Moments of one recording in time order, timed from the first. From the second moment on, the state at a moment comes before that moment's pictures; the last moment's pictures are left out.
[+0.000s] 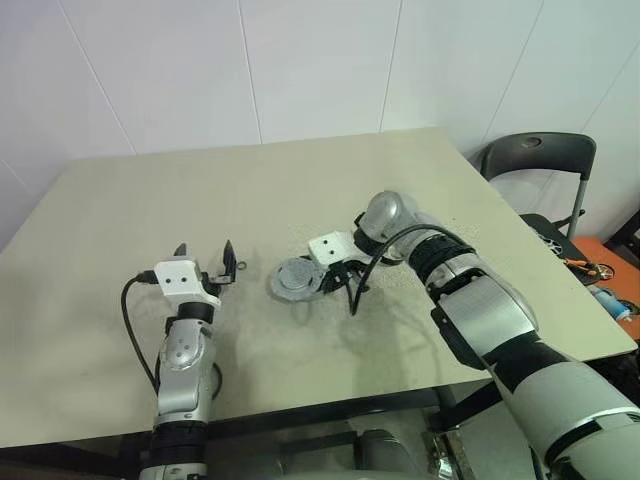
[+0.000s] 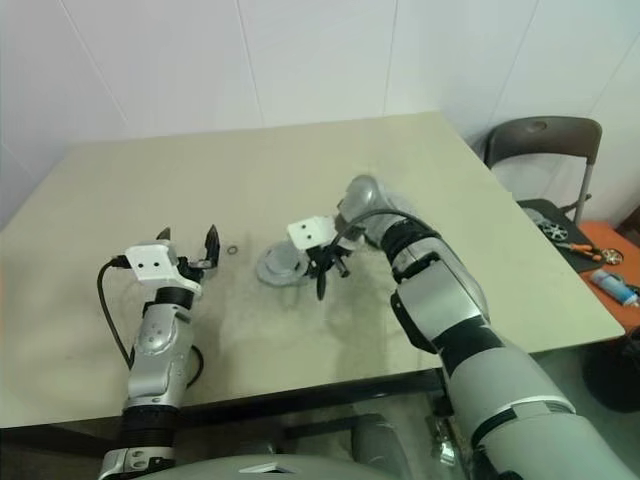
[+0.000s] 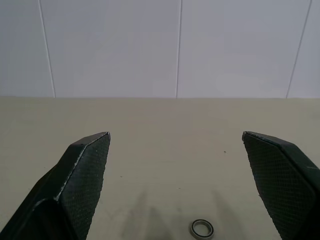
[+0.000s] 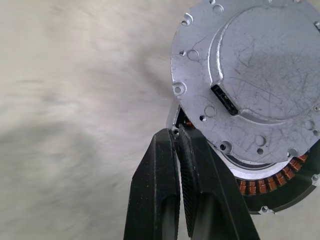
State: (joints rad) left arm -0.10 0.07 0.16 0.07 -0.13 -0.18 -0.07; right arm -1.19 -0.25 0.45 1.08 -0.30 -0.21 1.59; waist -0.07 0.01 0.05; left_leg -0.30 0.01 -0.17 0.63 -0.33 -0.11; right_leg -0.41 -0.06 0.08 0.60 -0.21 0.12
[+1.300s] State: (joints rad) left arm -0.15 0.08 0.13 0.11 -0.13 -0.18 -0.12; right arm -0.88 -0.34 0.56 0.41 -0.15 0.33 1.54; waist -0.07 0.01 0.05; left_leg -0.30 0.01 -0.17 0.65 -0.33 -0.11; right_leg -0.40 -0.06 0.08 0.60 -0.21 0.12
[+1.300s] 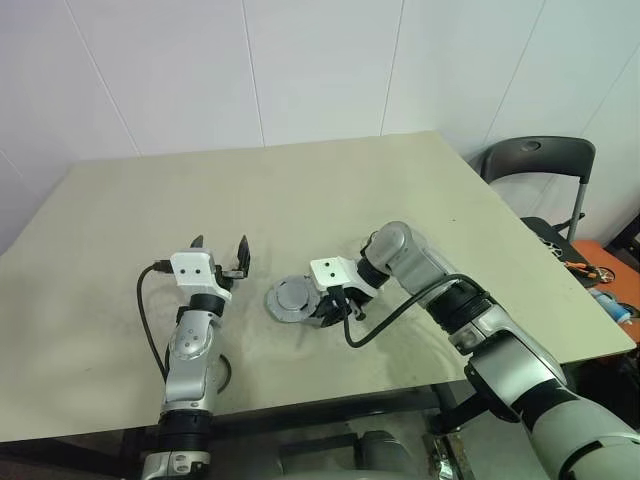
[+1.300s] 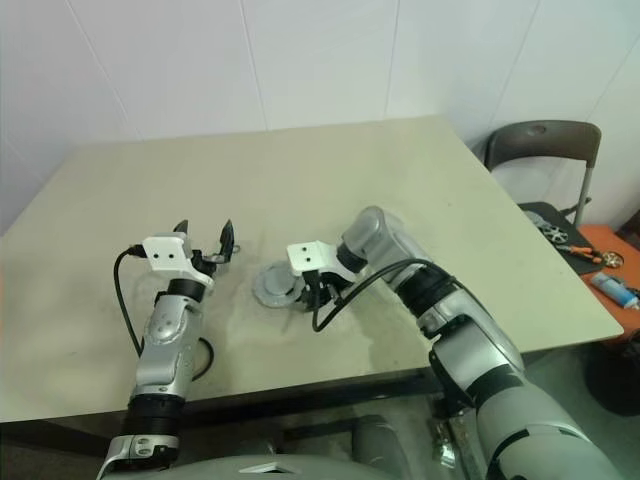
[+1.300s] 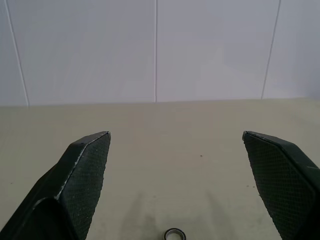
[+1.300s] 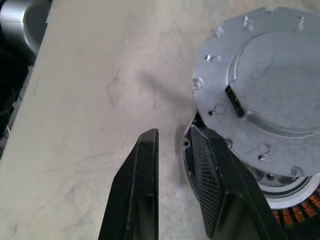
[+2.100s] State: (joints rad) left arm -0.11 0.52 0.27 -0.11 -0.69 0.35 -0.66; right arm -0.46 -0.29 0.16 -0.16 0.28 1.17 1.02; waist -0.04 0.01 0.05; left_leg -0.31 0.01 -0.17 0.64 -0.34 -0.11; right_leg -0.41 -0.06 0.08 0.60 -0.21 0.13
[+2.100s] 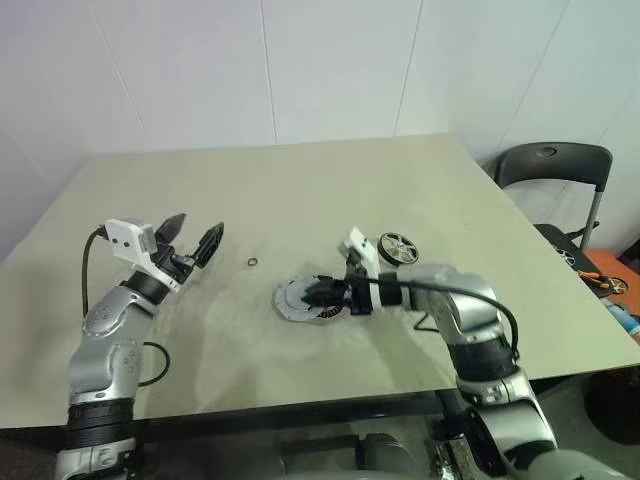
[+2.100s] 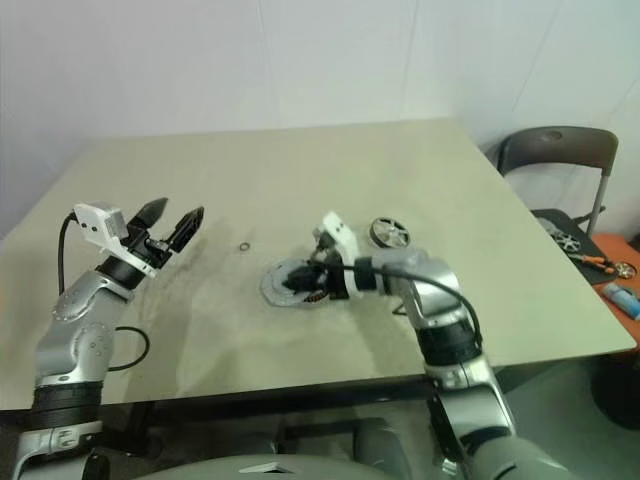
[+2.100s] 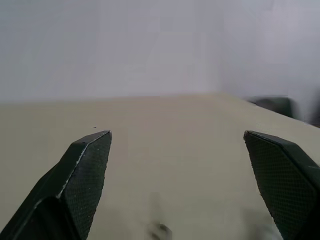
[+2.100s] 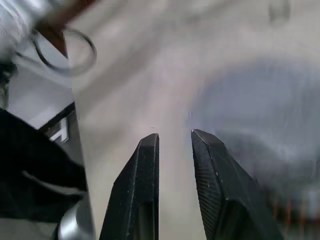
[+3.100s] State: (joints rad) left arm 0.04 0.38 0.19 0.00 -0.87 0.75 -0.84; right arm -0.50 -0.35 0.15 -0.17 0.45 1.09 0.85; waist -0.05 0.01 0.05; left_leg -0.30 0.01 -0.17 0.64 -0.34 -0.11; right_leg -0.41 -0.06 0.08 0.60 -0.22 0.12
